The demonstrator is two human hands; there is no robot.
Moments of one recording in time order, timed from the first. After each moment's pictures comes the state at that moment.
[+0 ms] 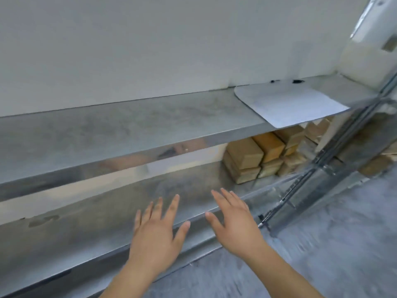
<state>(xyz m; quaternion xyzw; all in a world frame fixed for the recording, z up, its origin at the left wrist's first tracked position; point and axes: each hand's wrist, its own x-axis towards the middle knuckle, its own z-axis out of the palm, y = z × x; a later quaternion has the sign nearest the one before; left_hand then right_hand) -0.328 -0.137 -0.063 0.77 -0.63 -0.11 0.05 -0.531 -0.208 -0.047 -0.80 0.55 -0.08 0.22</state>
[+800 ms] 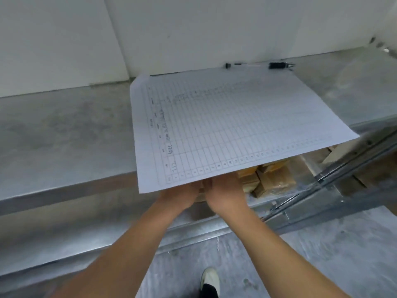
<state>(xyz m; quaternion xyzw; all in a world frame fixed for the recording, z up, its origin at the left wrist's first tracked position) -0.539 -0.451 -0.088 0.78 -0.54 -0.22 0.24 -0.666 -0.489 -0.094 -0.78 0.55 -0.15 0.25</state>
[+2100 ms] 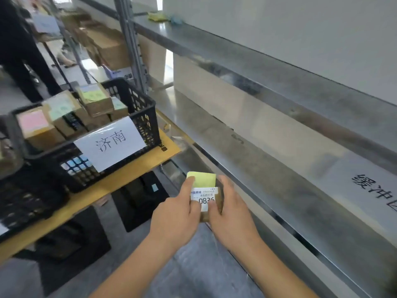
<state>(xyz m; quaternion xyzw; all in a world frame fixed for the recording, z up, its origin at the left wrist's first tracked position) -0.381 0.105 -0.054 0.96 -0.09 0.00 0.28 -0.407 -0.047 -0.042 -0.92 0.06 0.00 0.40</state>
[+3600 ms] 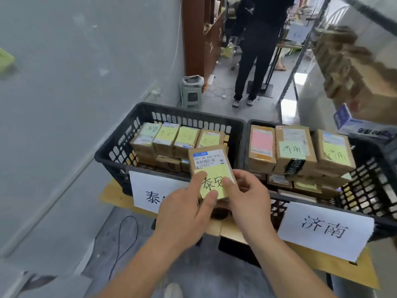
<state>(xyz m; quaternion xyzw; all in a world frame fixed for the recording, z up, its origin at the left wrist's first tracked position) -0.340 0.524 -0.019 0.89 0.32 0.18 0.27 -0.209 0.443 -0.024 -0.73 -0.15 0.26 0.61</state>
